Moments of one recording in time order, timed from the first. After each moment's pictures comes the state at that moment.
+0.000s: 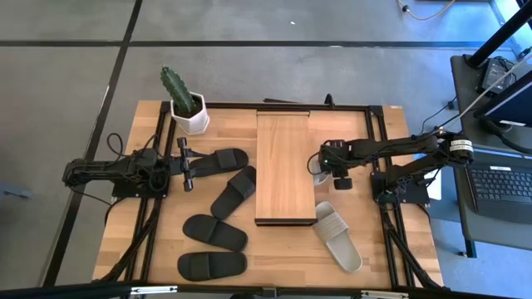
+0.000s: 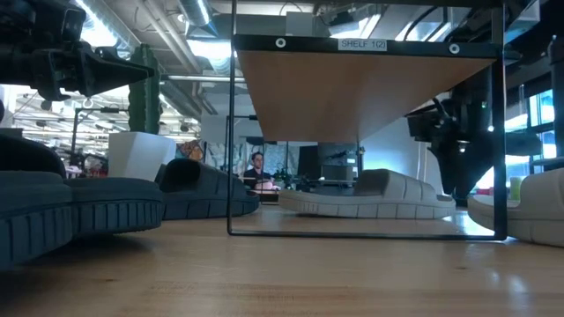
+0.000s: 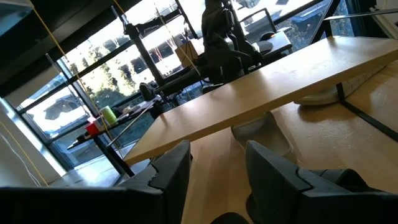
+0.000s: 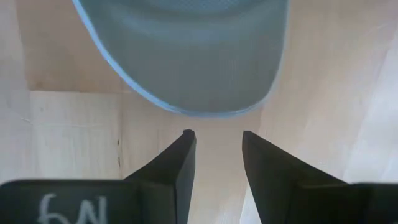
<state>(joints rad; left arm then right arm) 0.04 0.00 0.01 0.04 -0.14 0.47 -0.18 1.35 0.66 -0.73 0.20 -0.30</state>
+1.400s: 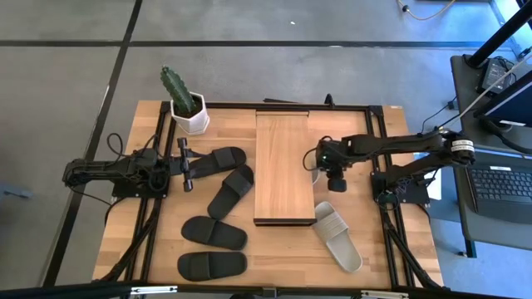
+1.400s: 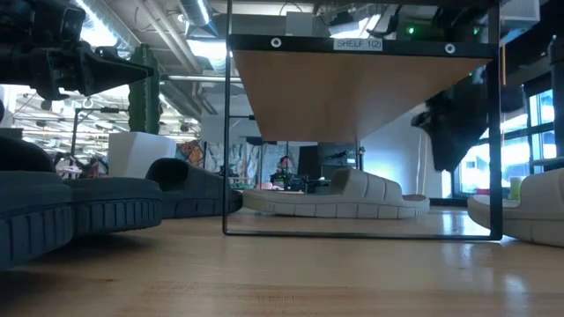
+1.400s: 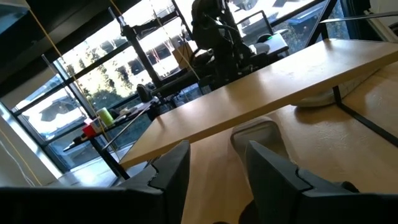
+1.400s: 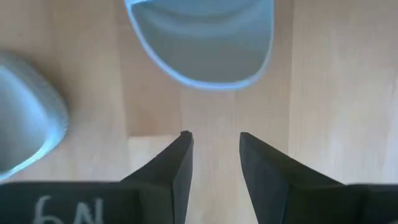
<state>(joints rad) 0.04 0.00 0.01 0.04 -0.13 0.47 -0.15 1.31 0.82 -0.85 0.02 -0.10</state>
